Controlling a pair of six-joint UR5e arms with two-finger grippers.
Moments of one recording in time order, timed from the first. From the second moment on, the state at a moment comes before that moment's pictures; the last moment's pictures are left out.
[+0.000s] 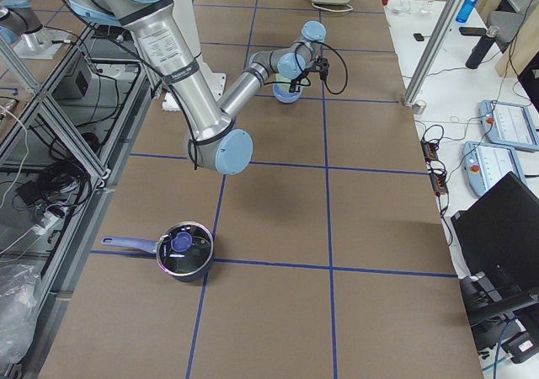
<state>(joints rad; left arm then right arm) -1.23 -1.73 -1.81 -1.73 -2.34 -0.24 0.72 -0.96 1.72 -1.56 2.31 1.05</state>
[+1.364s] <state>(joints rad) -1.34 -1.67 -1.82 -1.71 -2.34 -0.11 0.62 -0.90 1.56 -1.41 2.19 1.12</state>
